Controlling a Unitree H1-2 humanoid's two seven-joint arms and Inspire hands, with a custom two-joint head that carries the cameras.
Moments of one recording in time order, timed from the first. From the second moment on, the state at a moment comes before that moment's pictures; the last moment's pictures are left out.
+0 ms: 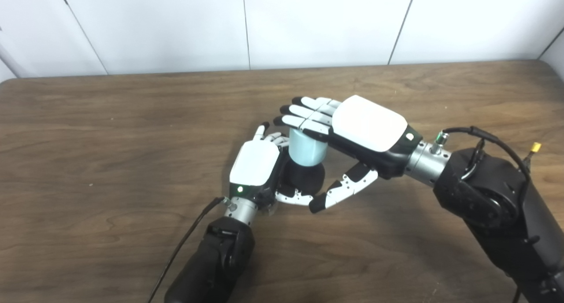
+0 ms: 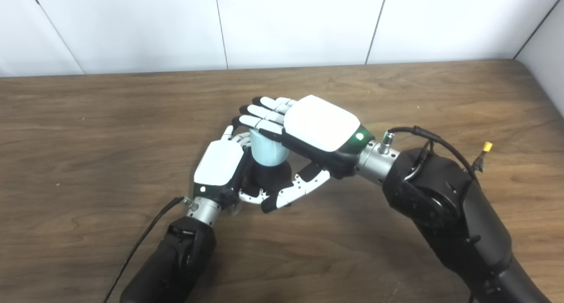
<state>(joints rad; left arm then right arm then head) -0.22 0.09 -0.55 0.09 1.02 0.12 0.14 -0.32 -0.49 0.32 -0.59 -0.71 -0.04 0.63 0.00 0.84</state>
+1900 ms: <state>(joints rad) -0.21 0.09 -0.55 0.09 1.02 0.11 0.13 -0.35 -0.50 0.28 -0.63 -0.61 0.07 0.71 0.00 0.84</state>
